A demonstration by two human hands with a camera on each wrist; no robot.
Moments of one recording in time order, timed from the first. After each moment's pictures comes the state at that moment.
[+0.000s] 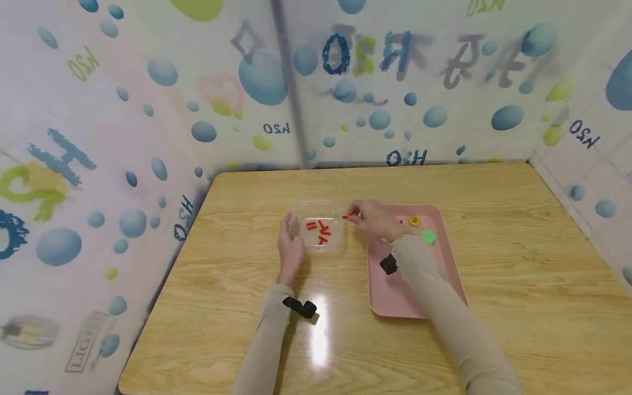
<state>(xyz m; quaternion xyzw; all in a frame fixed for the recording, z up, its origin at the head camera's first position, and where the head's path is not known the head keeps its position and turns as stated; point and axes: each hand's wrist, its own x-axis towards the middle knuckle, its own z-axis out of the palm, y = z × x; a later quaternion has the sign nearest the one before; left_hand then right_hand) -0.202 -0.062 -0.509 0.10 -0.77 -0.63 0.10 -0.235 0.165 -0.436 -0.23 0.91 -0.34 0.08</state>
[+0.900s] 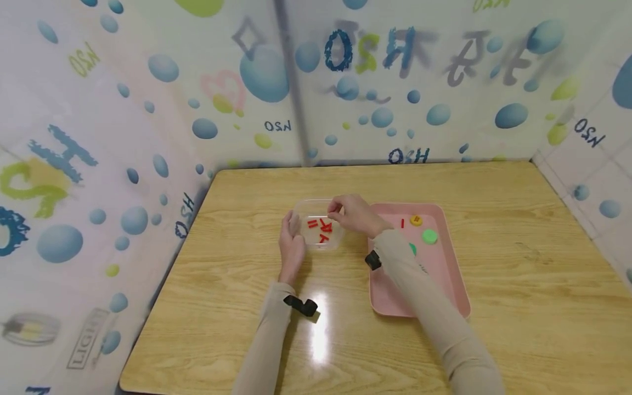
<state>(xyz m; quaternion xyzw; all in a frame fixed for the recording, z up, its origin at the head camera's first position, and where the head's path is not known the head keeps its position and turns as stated) -0.201 -0.063 -0.508 0.10 -0.77 -0.62 0.10 -0.247 0.125 -0.433 -0.27 0.90 -0.35 0.05</state>
